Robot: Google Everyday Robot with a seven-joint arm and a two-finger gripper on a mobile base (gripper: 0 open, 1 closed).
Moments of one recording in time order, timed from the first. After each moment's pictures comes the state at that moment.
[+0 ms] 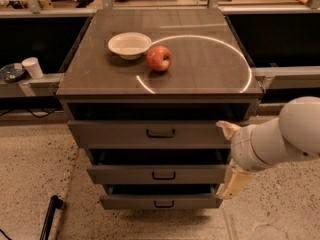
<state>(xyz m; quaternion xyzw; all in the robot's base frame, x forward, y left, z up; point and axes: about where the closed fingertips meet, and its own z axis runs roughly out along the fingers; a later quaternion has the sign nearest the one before) 0.434 -0.161 0.735 -0.66 0.70 0.03 0.26</state>
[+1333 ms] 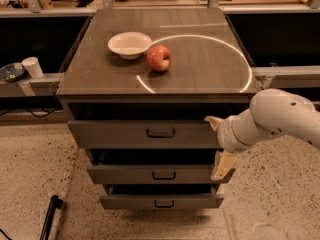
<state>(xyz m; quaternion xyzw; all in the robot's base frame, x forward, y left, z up) 0.510 -0.162 0.670 -0.70 0.67 0.05 0.24</state>
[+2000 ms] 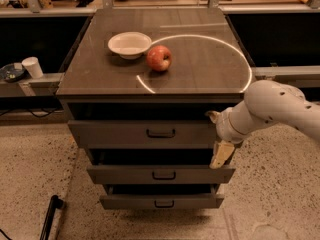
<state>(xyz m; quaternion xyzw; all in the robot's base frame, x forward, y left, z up) 0.547 -0.170 0.659 -0.69 0.69 0.04 0.23</state>
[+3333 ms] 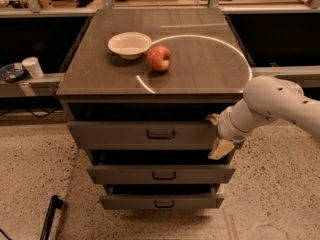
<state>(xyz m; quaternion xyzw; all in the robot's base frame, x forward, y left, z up) 0.544 -0.179 0.653 -0.70 0.69 0.05 0.19</state>
